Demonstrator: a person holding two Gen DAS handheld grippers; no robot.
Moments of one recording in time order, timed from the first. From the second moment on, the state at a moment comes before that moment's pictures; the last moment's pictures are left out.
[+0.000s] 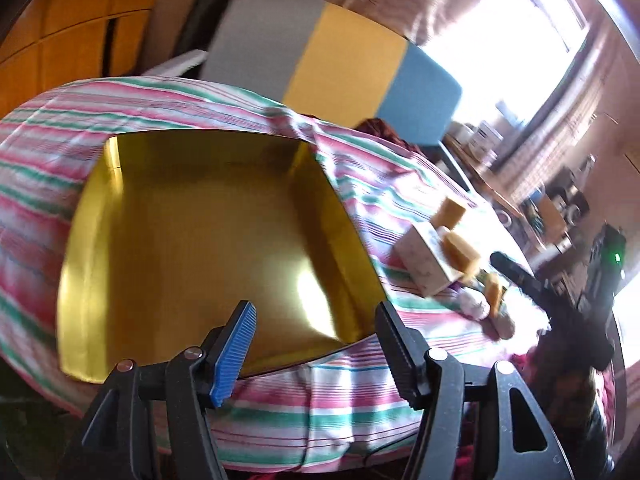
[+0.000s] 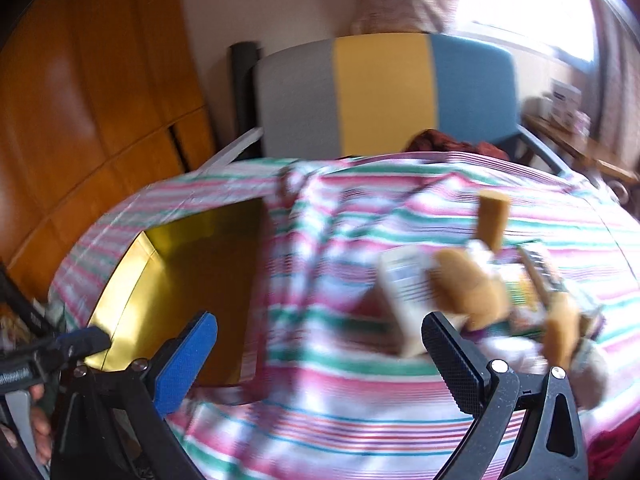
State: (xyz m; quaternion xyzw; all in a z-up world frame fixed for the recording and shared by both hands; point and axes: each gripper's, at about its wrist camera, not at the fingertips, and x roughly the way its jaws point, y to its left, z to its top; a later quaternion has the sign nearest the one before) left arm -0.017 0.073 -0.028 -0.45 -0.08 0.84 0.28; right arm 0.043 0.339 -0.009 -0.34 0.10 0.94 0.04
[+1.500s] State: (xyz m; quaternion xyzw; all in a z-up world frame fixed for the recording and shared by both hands) left arm -0.080 0.340 -0.092 -0.54 0.07 0.77 0.33; right arm 0.099 0.547 -0.017 -0.27 0.31 0.90 0.12
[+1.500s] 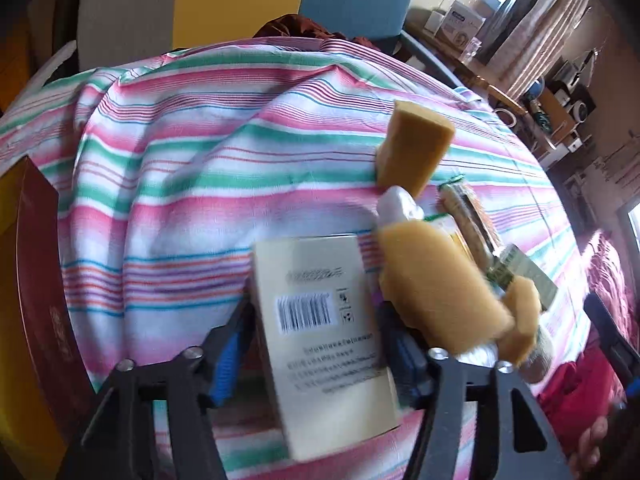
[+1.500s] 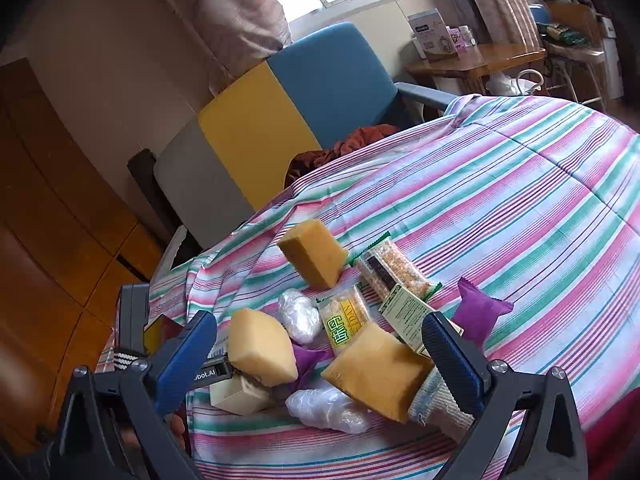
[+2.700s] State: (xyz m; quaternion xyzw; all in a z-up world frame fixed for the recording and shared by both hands) left arm 0.041 0.235 -0.096 -0.50 0.13 0.74 0.43; right arm 0.049 0.488 -0.059 -0.45 0.20 0.87 0.04
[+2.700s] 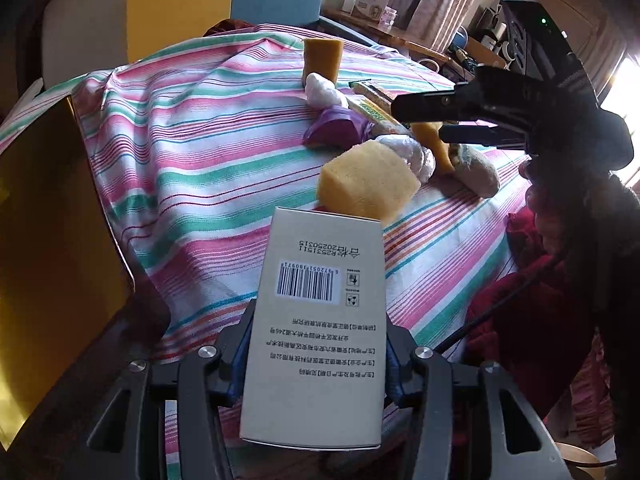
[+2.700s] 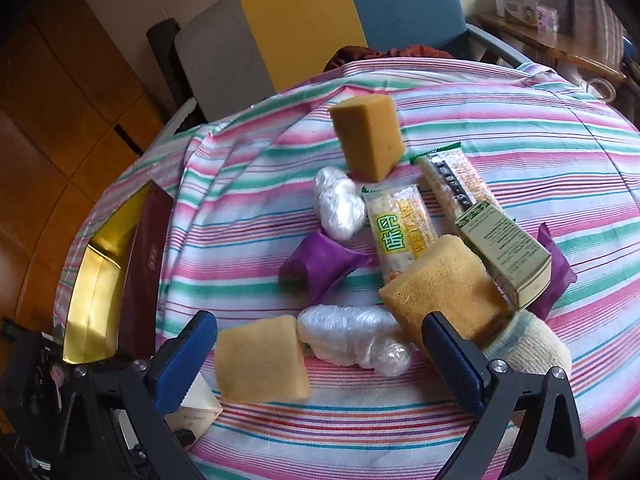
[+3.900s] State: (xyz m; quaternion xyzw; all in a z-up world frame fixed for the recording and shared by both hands) left arm 0.048 0.181 -0.048 -0.46 0.08 0.76 0.46; right arm 0.050 0.423 -0.106 -0.51 0.16 0.84 0.07
